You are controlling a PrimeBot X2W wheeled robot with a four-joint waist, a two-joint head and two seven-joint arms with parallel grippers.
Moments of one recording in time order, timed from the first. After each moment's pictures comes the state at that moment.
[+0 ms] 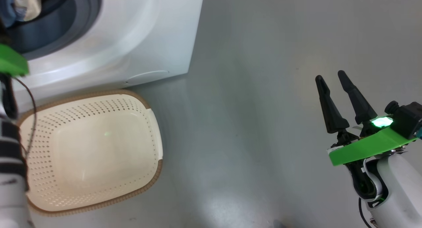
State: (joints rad) left arm -1.02 0.28 0.13 0.83 -0.11 -0.01 -0.26; right arm -0.37 -0.30 0.28 0.17 0.67 0.13 -0.25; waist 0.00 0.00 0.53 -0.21
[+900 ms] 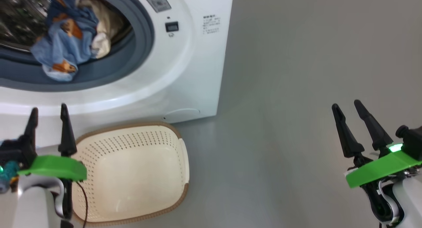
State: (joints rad) left arm -0.47 0.11 0.20 0.55 -0.08 -0.08 -0.26; right arm -0.25 -0.37 0.26 0.21 0.66 0.13 -0.25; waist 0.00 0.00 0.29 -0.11
